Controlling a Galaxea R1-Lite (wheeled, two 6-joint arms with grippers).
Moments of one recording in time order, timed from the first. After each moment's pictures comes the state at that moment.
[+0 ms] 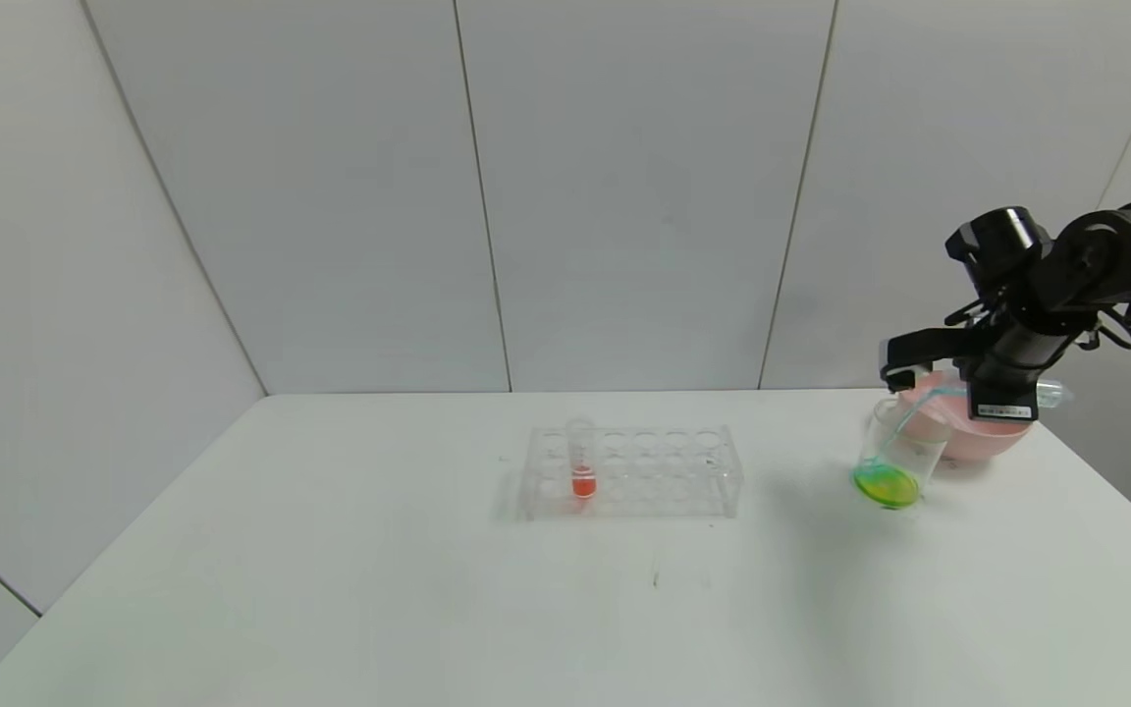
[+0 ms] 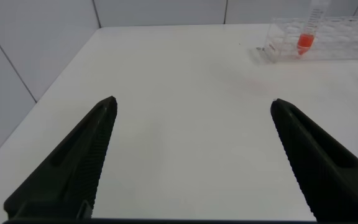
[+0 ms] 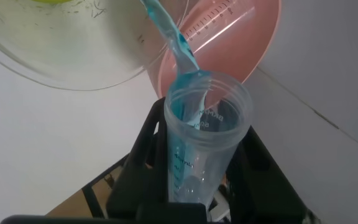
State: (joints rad) left arm 0.00 0.00 0.00 0.00 0.00 0.00; right arm 0.02 2.20 -2.00 0.77 -0.38 -1.29
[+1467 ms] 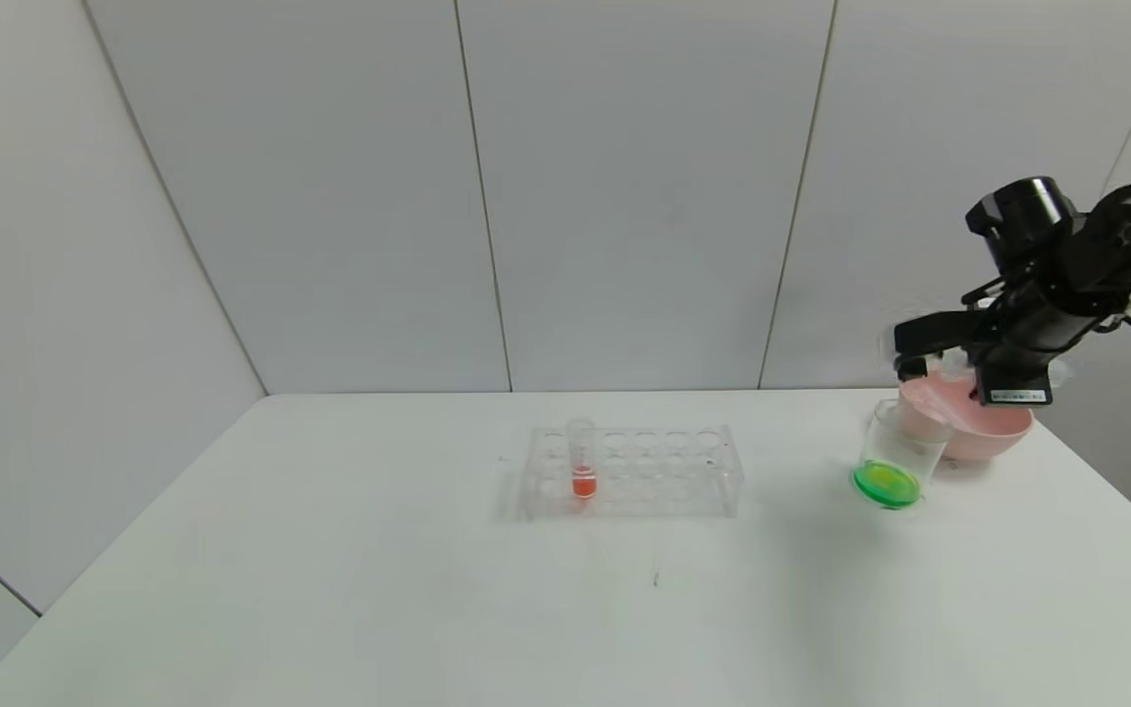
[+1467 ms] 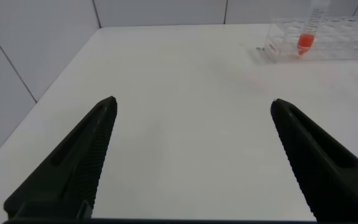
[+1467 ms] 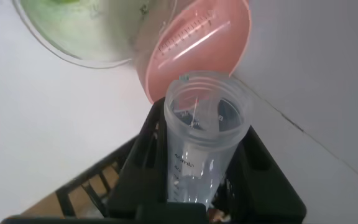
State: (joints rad) left arm 0.00 0.00 0.00 0.00 0.00 0.00; right arm 0.01 2.13 -1.98 0.77 -0.27 -1.36
